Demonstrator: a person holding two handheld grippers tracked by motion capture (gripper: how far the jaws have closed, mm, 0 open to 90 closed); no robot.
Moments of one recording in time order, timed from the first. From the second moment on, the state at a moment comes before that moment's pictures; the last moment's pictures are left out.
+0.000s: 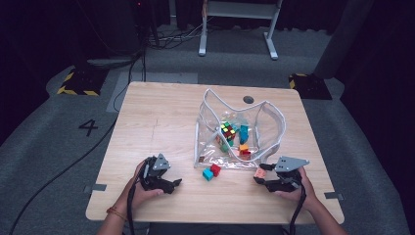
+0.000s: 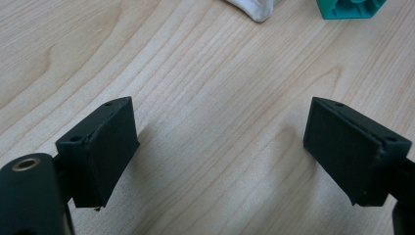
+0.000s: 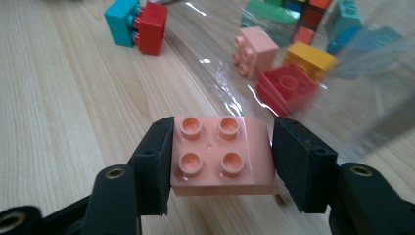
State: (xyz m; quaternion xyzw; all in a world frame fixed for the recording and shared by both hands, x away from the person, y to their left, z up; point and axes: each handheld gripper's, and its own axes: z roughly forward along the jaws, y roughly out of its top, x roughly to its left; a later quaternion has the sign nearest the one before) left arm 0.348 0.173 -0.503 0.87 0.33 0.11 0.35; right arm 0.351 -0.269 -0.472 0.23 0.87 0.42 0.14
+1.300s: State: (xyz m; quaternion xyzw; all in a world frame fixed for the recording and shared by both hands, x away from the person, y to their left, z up) left arm 0.349 0.173 -0.502 0.87 0.33 0.11 0.34; right arm 0.409 -0.347 -0.370 0.30 0.81 0.43 0.26
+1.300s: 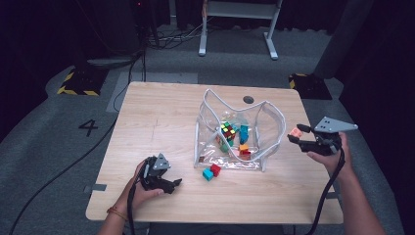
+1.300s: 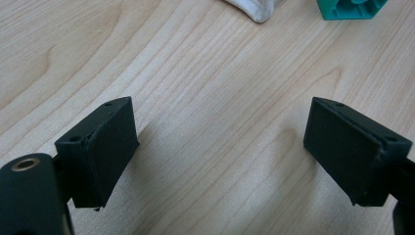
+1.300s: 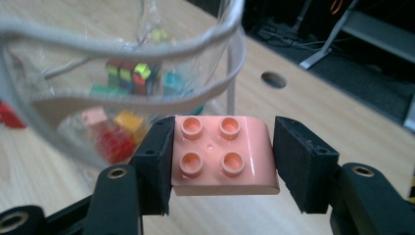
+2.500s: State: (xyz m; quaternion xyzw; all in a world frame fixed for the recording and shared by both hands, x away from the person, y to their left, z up) left arm 0.349 0.172 -0.502 0.87 0.33 0.11 0.34; right arm 0.449 -0.229 -0.313 0.15 0.88 0.41 0.19
